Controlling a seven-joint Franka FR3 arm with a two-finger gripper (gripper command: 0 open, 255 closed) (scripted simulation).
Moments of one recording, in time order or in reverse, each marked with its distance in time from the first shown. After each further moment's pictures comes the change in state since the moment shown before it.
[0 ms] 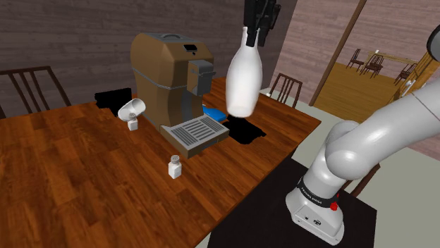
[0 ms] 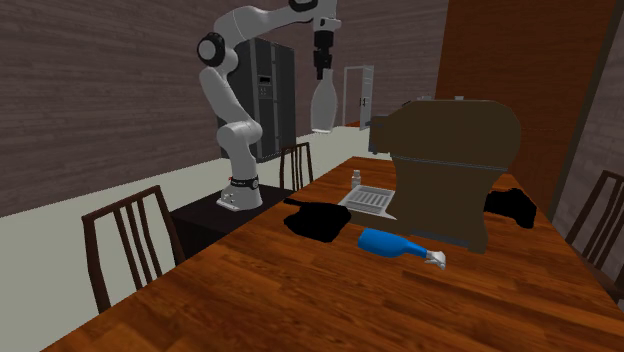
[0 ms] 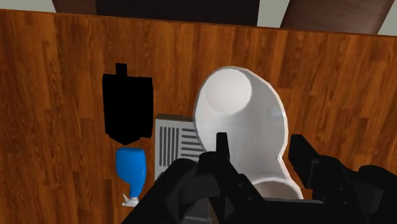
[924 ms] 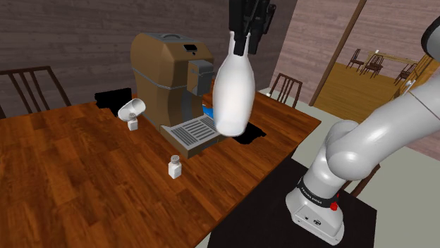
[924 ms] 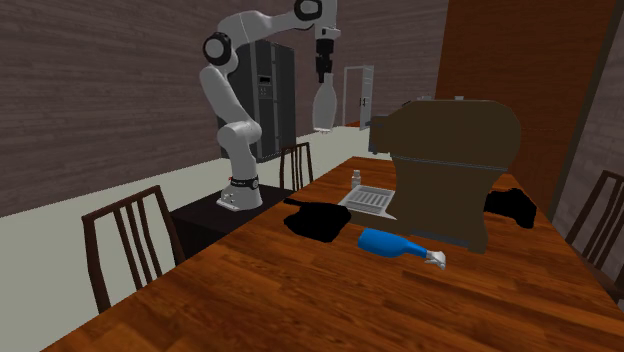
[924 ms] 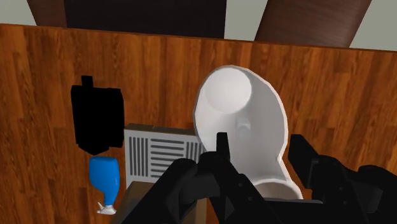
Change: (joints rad) arm 0.043 0.026 0.160 0.024 0.073 0.025 0.209
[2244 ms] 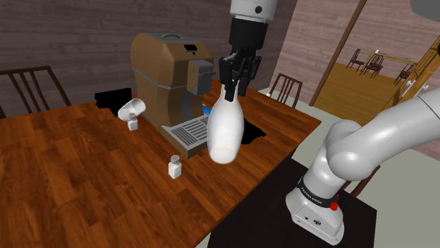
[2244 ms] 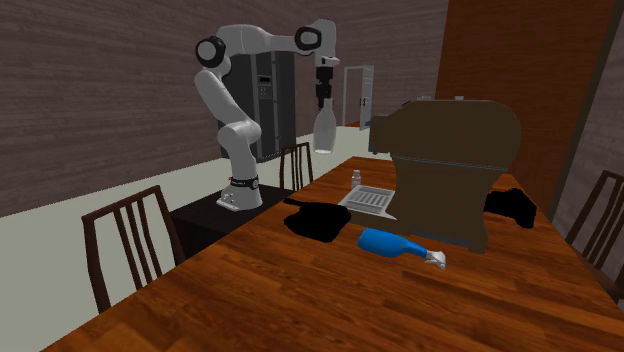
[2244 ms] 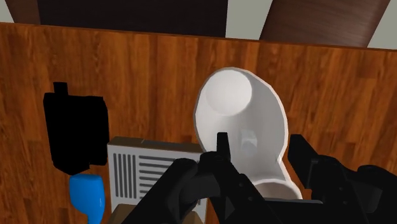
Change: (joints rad) arm 0.021 -0.113 0.016 -0.372 0.035 0.261 -0.033
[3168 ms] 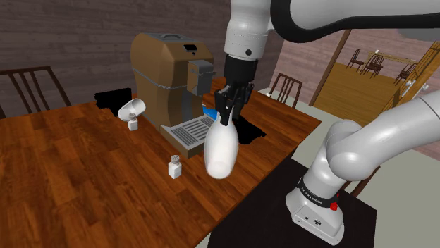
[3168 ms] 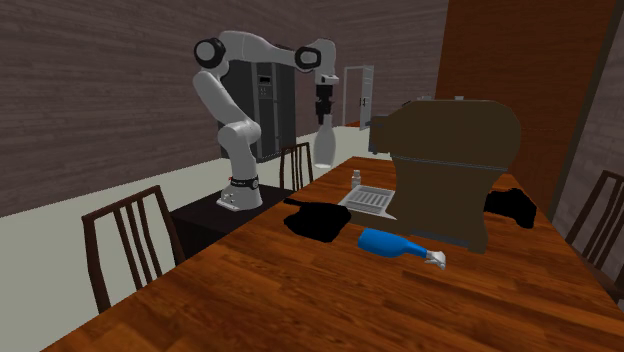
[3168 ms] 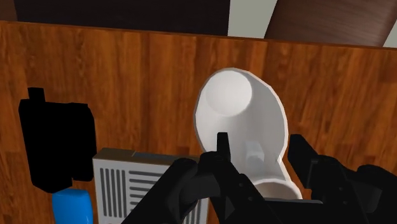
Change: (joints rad) arm 0.012 -0.027 0.023 -0.205 0.025 0.178 -0.018
